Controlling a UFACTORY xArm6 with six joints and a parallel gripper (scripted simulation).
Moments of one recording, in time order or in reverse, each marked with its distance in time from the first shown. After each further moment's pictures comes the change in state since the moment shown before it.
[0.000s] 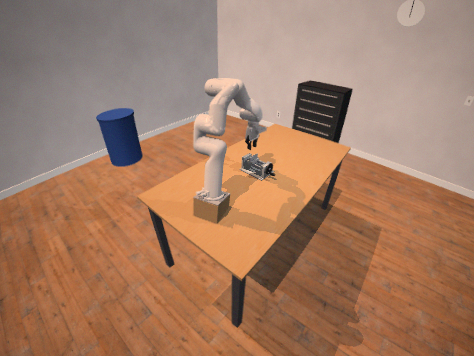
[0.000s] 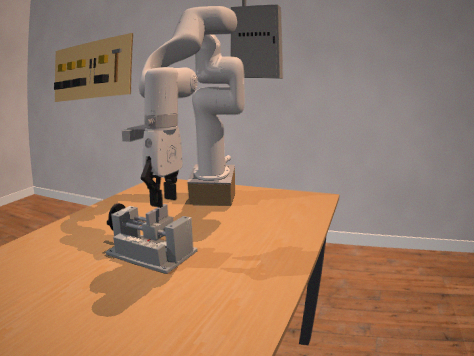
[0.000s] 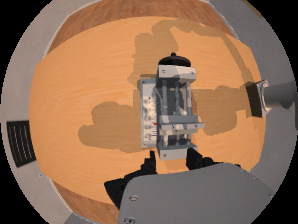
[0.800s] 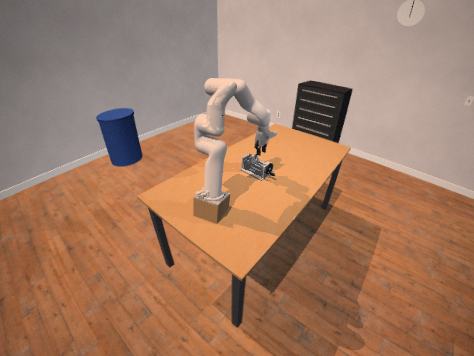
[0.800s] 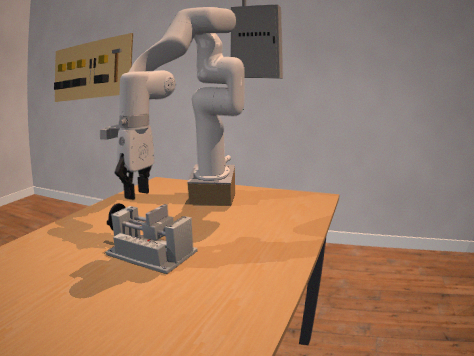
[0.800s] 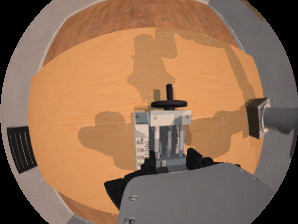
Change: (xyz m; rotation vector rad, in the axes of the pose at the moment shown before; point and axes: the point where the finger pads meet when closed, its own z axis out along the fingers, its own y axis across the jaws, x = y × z) arm 0.095 0.018 0.001 -0.002 0.009 0.005
